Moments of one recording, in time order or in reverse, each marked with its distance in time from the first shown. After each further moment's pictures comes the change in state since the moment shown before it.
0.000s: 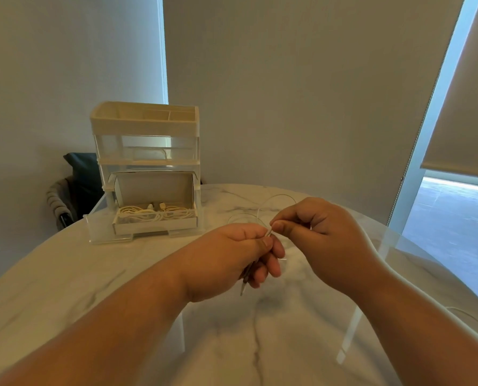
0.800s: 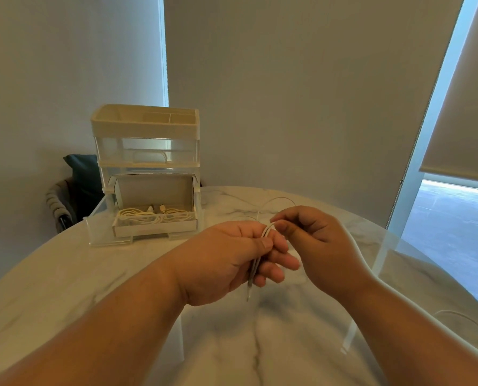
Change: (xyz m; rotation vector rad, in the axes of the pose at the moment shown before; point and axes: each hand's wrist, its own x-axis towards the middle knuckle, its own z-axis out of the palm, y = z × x) left_hand -0.004 0.003 -0.002 -0.253 -0.076 0.036; right_hand -0.001 0.012 0.013 0.263 0.041 0.077
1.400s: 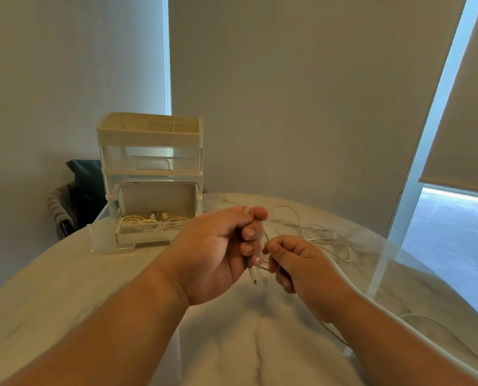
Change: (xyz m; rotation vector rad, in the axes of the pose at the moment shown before) left_hand 0.001 0.015 -0.002 -0.428 0.132 0.154; right_hand -0.005 0.002 0.021 0.279 -0.165 0.413
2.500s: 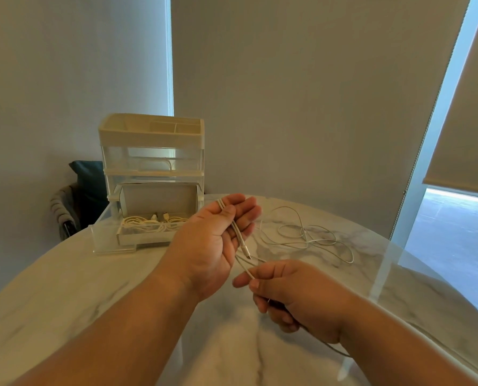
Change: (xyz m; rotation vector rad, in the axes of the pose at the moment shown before) left_hand 0.013 -0.005 -0.003 -0.212 0.358 0.164; right_hand -0.018 -0.013 0.008 -0.021 -0.325 0.275
